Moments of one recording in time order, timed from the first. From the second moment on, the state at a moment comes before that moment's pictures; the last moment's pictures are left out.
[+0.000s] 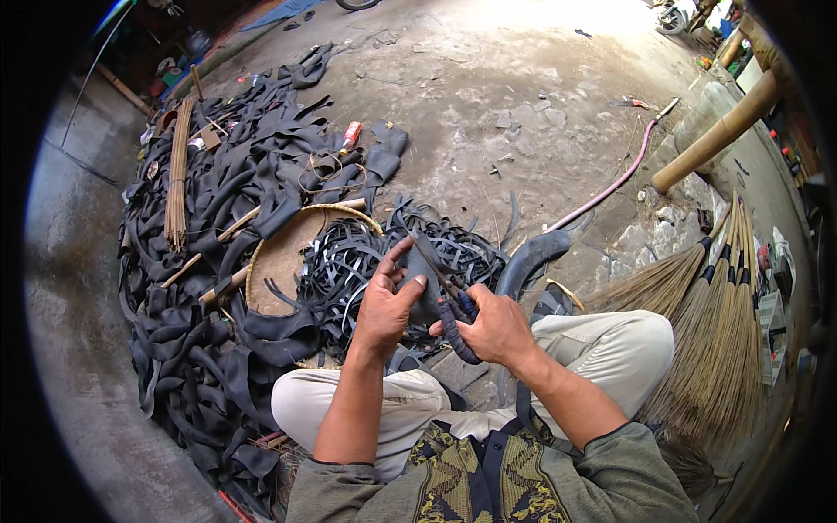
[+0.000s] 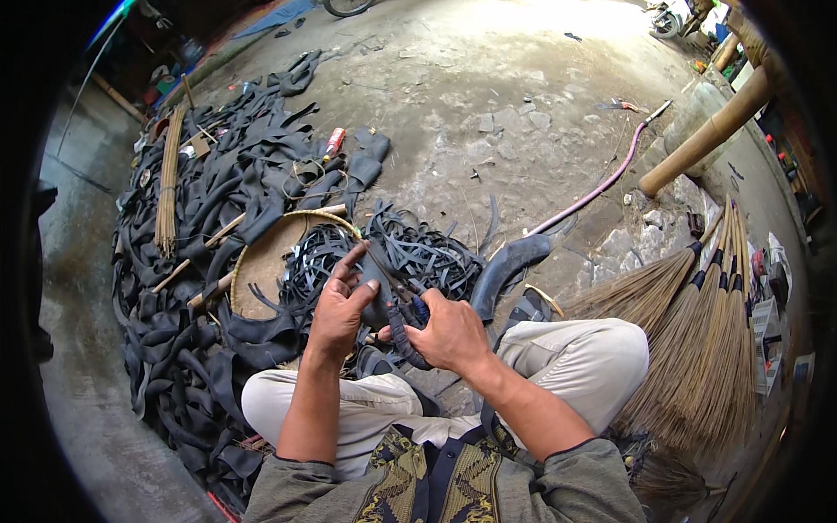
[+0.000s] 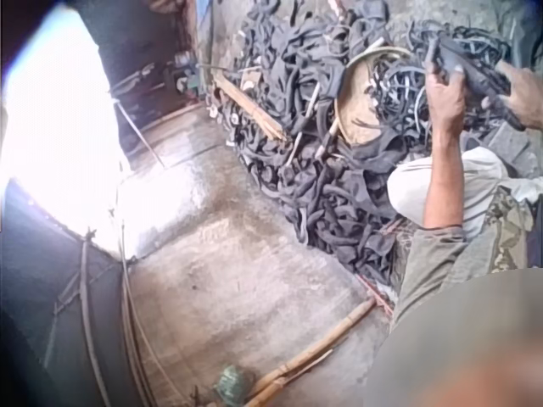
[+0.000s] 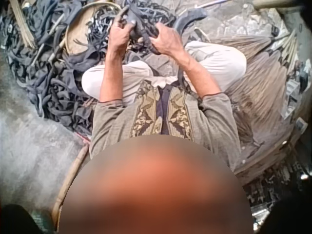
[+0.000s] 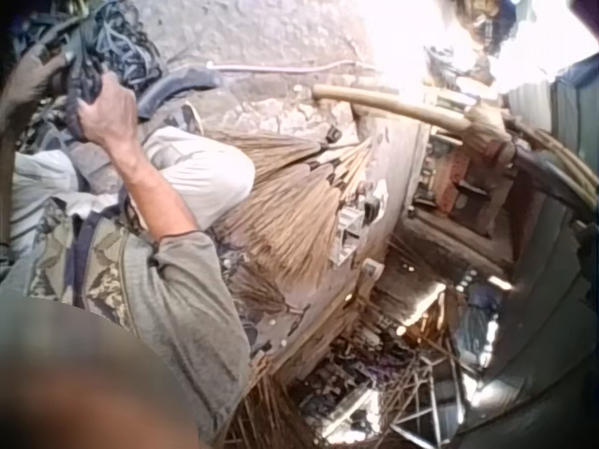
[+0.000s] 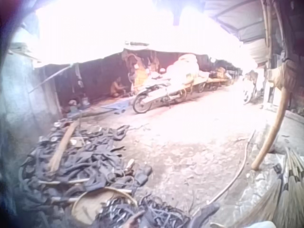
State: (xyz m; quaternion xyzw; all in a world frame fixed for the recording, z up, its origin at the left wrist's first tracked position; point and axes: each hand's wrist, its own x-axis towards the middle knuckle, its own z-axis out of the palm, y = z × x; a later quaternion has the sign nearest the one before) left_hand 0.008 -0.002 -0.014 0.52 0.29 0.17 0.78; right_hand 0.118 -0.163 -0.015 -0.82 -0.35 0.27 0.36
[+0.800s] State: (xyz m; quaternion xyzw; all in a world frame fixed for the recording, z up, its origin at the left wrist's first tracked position) left_hand 0.010 0.000 -0.013 0.56 0.30 0.15 0.75; right_hand 0.126 -0.164 -0.009 -0.77 -0.30 0.40 0.39
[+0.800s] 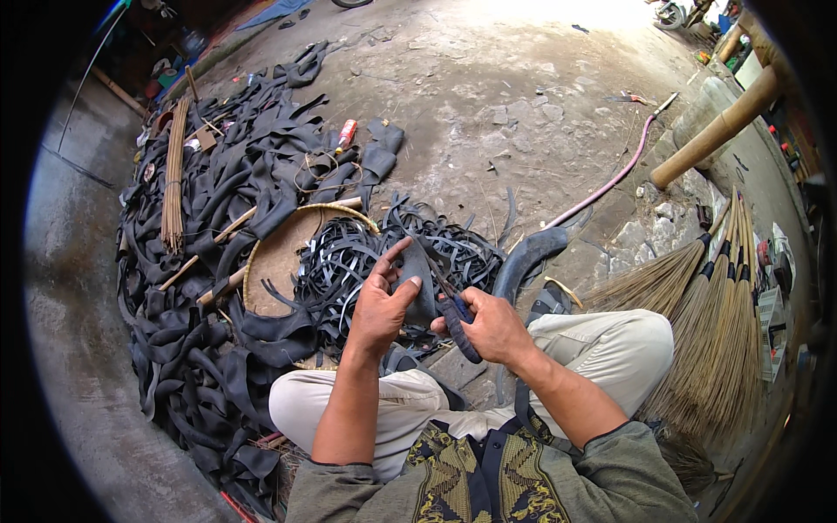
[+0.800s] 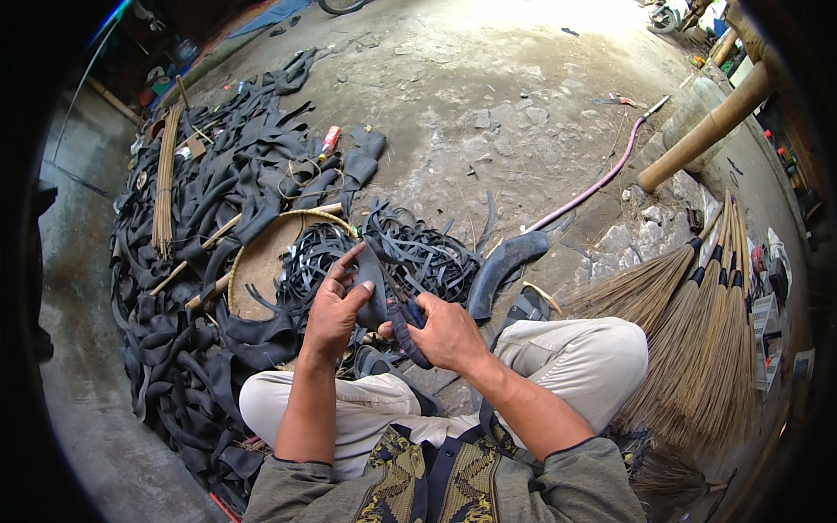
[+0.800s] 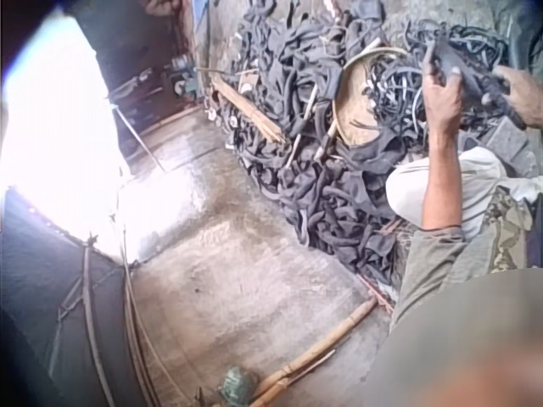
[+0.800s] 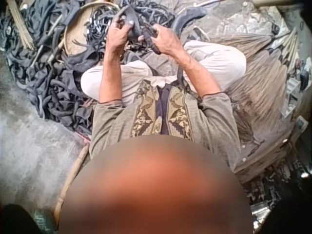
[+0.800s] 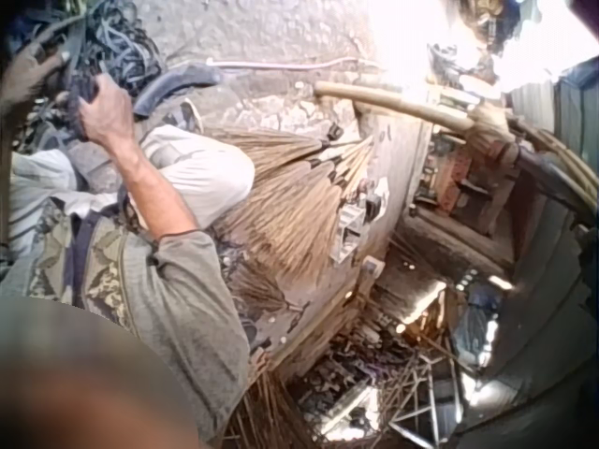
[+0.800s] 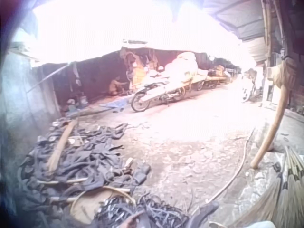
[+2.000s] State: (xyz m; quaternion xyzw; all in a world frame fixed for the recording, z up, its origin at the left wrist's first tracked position) left_hand 0.005 0.015 -0.043 0.67 0.37 0.17 0.62; right_hand 0.165 -0.175 -0.025 -0.76 -0.32 0.24 0.52
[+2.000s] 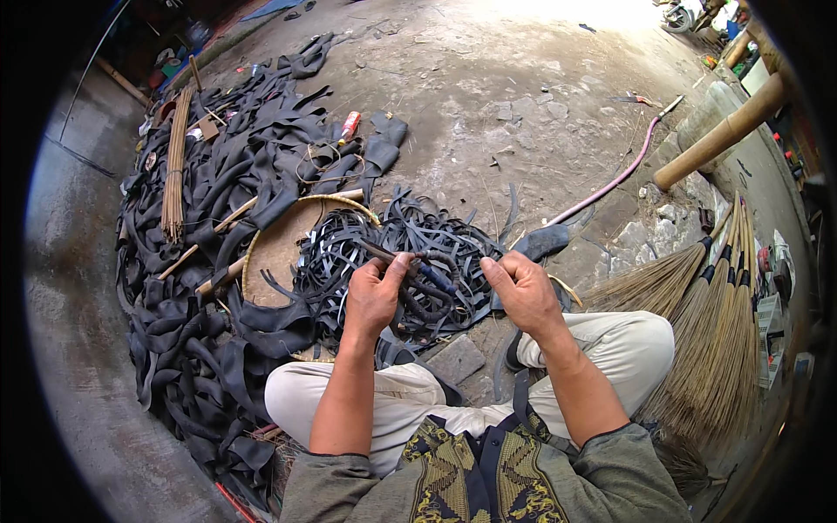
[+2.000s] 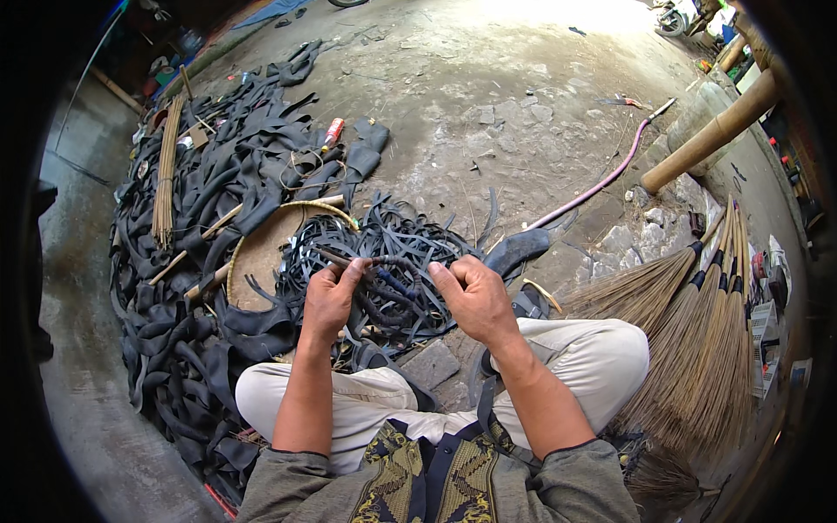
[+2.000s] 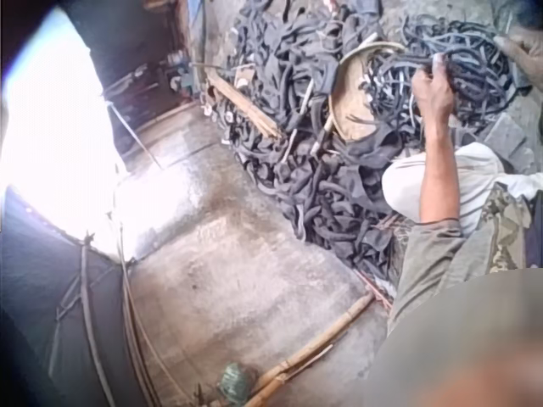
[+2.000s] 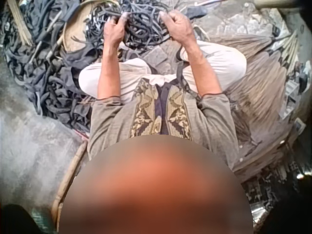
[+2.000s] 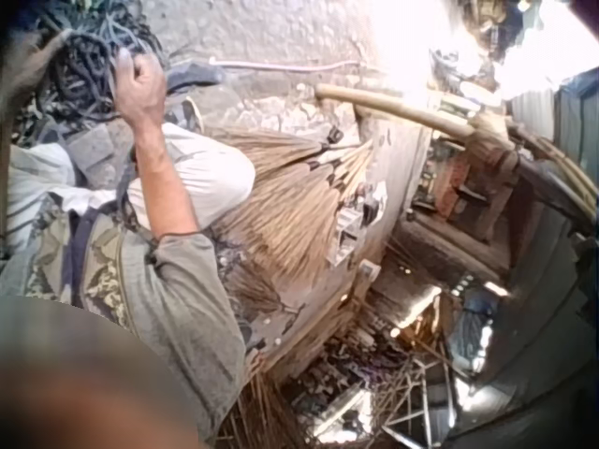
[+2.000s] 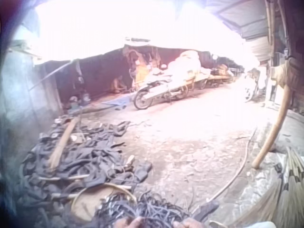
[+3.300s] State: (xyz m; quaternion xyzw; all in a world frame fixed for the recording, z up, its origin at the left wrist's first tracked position) left_hand 0.006 0.002 -0.012 0.59 0.34 0.21 0.71; right_hand 0.088 -0.435 -0.007 -0.85 0.10 0.16 0.49
